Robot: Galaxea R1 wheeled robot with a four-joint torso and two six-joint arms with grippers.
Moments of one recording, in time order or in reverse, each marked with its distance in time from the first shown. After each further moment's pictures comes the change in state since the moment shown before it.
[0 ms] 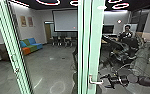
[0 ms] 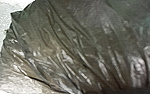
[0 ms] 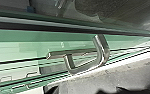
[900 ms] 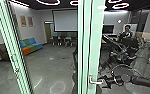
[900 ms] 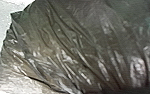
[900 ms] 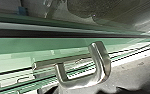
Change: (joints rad) left arm 0.000 0.012 -0.041 -0.010 0.004 0.000; right arm -0.019 0.126 -0.167 -0.010 -0.045 0.004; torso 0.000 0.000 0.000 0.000
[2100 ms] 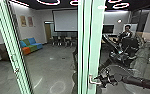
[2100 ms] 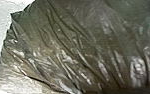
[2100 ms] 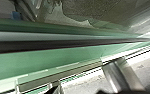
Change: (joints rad) left arm 0.001 0.000 -0.002 -0.005 0.002 0.000; right arm -0.022 0.174 -0.228 -0.004 -0.013 0.002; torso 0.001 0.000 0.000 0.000
